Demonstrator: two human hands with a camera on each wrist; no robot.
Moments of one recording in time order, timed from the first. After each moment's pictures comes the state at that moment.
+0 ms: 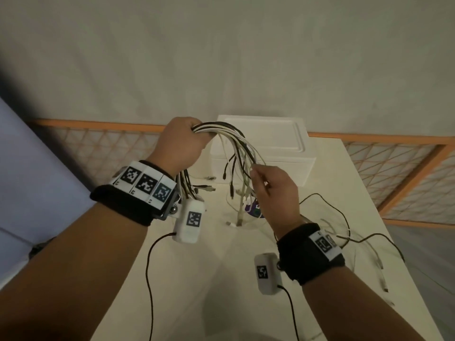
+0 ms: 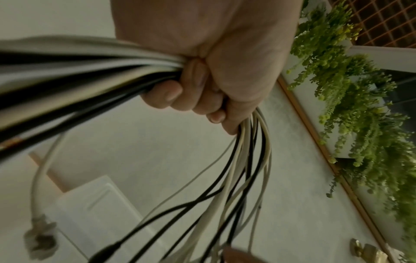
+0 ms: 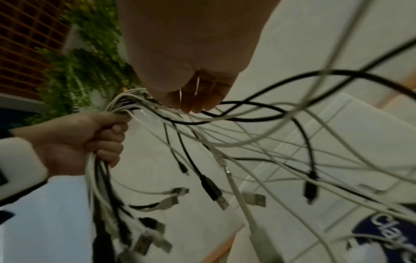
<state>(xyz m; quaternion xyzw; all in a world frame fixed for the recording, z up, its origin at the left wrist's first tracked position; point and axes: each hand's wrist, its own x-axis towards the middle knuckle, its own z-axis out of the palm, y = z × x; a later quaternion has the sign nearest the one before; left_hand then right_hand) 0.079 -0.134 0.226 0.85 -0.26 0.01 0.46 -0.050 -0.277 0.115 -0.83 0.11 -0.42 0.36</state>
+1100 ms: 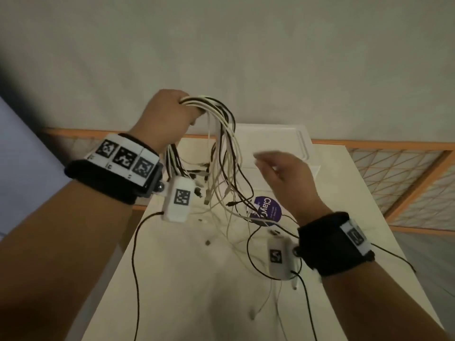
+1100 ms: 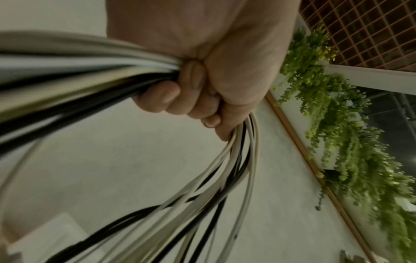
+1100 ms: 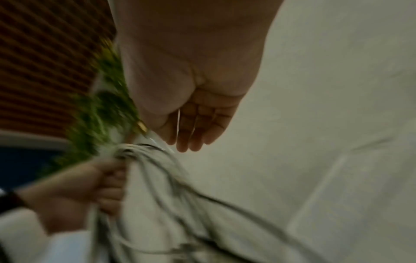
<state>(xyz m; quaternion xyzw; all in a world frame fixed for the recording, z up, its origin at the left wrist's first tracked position) 0.099 -0.125 0.285 0.85 -0.25 0.02 0.47 -0.043 -0.297 0.173 -0.87 0.08 -0.32 0.35</state>
